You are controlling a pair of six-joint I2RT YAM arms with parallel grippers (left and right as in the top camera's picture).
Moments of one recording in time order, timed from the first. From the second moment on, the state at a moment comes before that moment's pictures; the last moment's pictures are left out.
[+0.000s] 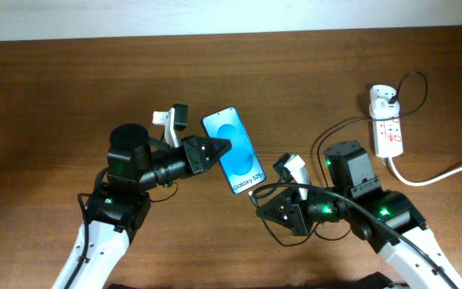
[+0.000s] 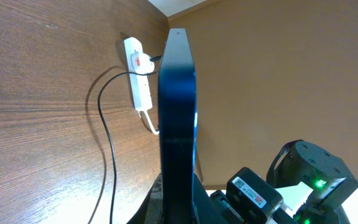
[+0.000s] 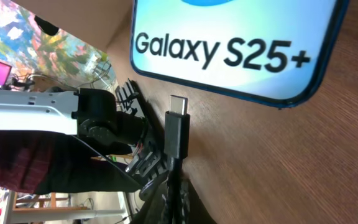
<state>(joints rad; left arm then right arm) -0.28 1.13 0.77 0.01 0.81 -0.94 0.39 1.02 0.81 -0.70 -0.92 0.07</state>
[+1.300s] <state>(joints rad) -0.31 1.13 0.77 0.01 0.77 -0.90 0.39 1.06 0.81 -0.62 -0.91 0.11</state>
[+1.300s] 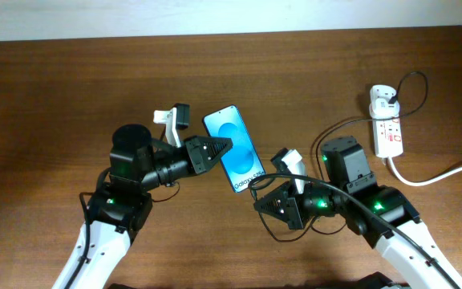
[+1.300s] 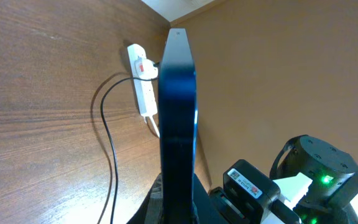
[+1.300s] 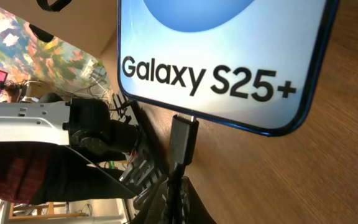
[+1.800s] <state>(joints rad) -0.32 1.13 0.79 0.01 0.93 -0.74 0.40 1.06 0.80 -0.58 -0.94 0.12</state>
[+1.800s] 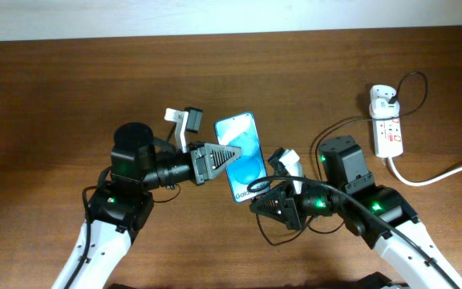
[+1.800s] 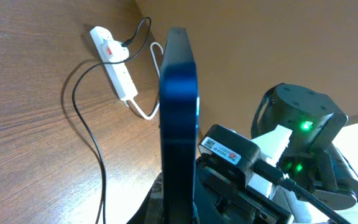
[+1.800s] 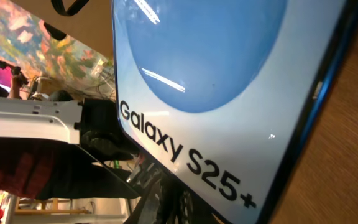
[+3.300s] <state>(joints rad) -0.40 1.13 0.79 0.16 0.64 -0.83 0.45 1.05 0.86 -0.61 -0.70 0.09</state>
